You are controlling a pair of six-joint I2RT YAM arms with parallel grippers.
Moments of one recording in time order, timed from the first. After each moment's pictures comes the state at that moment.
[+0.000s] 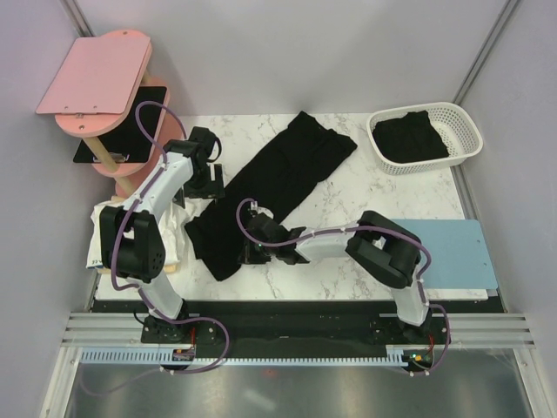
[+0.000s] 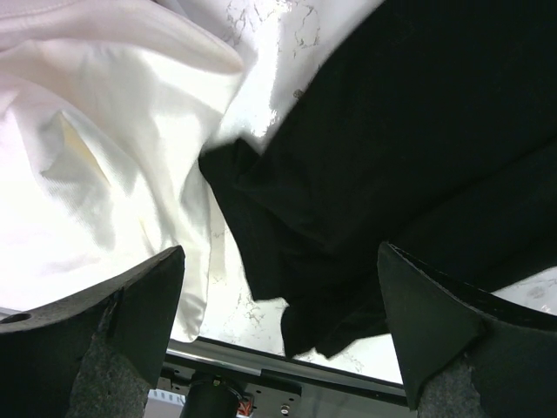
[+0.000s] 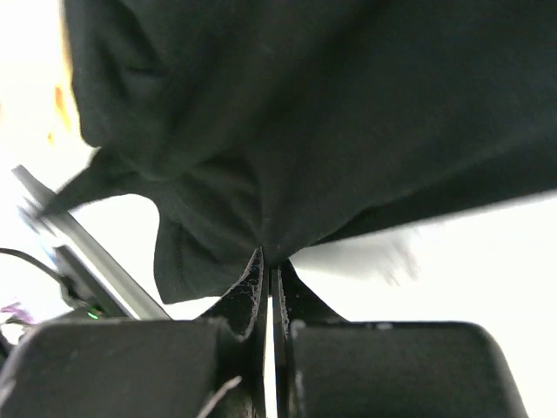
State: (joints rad) left arm -0.21 1.72 1.46 -1.07 -0.26 -0.34; right arm 1.06 2.04 1.17 0.15 -0.07 0.97
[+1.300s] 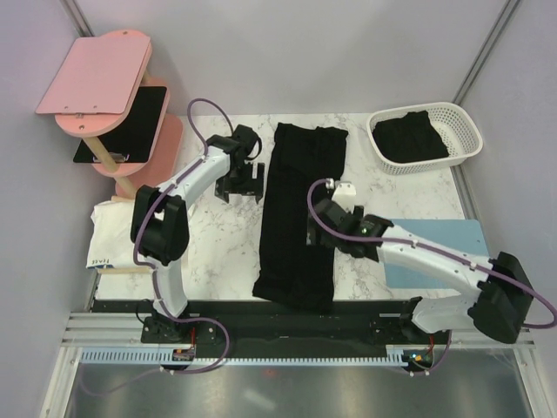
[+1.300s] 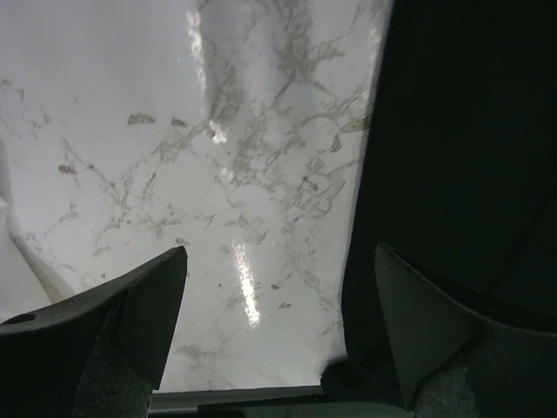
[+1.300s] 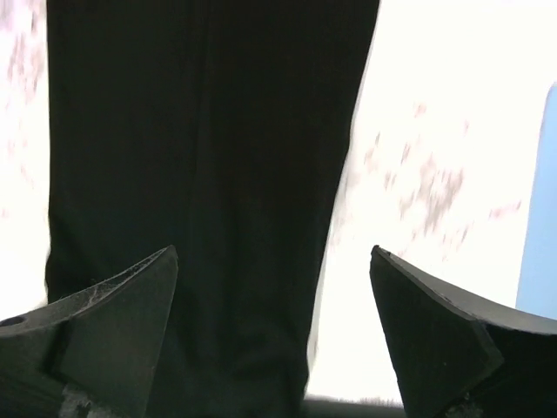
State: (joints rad) left arm -0.42 1.93 1.63 -1.01 -0.09 -0.36; right arm 0.94 1.27 0.93 -0.64 0.50 0.82
